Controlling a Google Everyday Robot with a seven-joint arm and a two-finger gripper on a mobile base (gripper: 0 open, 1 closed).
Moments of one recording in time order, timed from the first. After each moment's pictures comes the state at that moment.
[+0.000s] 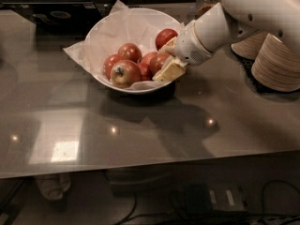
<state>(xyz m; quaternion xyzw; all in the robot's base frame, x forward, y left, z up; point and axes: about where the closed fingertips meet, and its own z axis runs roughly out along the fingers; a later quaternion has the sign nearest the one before) 0.592 -0.048 0.896 -0.63 0.69 0.14 0.34</state>
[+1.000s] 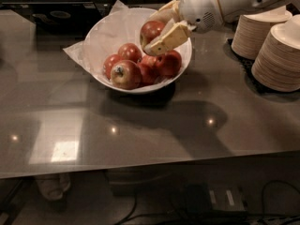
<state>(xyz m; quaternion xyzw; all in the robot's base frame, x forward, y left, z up) 0.579 -0.023 1.000 -0.63 0.59 0.27 0.43</state>
